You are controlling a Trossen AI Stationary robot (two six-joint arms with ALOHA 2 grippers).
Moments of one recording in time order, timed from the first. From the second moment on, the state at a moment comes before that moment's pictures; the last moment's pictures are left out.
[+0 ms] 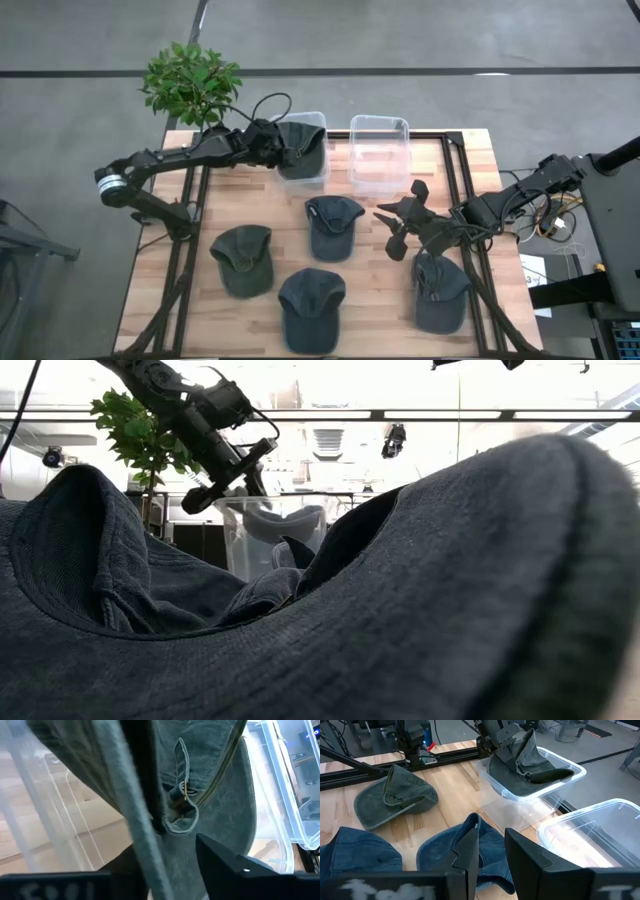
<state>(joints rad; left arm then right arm) 0.55 1.37 0.95 -0.30 0.03 -0.81 0.47 1.18 1.07 -0.56 0.83 0.52</state>
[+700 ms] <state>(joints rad) 0.56 1.27 1.04 -0.46 0.00 -0.72 0.47 1.18 1.08 -0.56 0.83 0.51</state>
